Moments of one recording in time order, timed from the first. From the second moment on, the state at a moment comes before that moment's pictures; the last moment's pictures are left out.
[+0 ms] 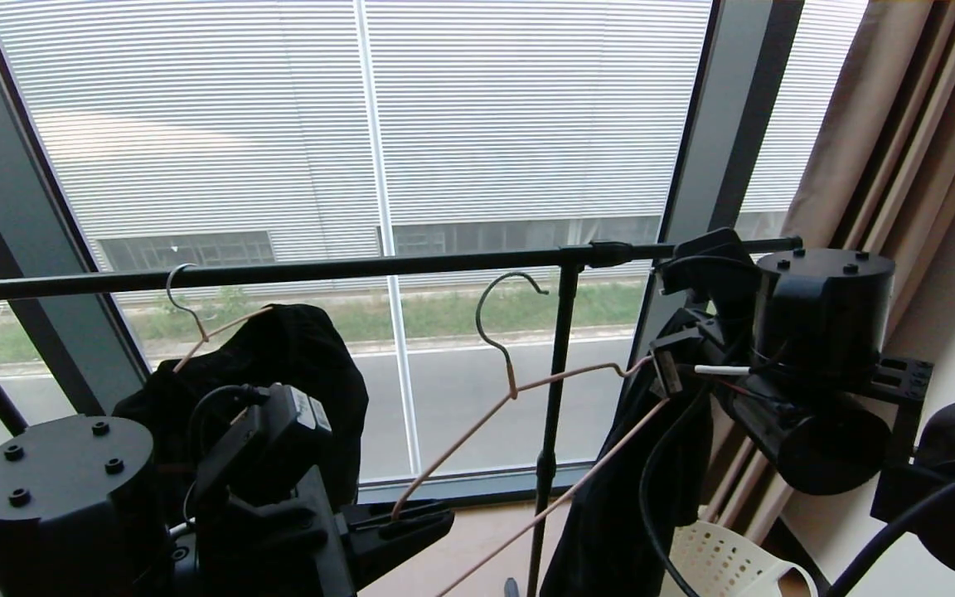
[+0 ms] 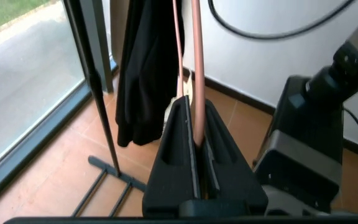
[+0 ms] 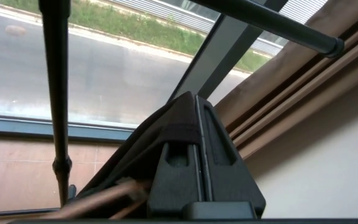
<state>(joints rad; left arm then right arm) -0.74 1.49 -0.31 -0.92 -0.33 -0.08 0.67 1.70 -0.80 -0.61 -0.78 -0.18</state>
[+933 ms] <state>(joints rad) -0.74 1.60 -0.34 -0.99 -0.29 -0.08 0.93 1.67 -0.78 -0.61 -0.78 -0.18</state>
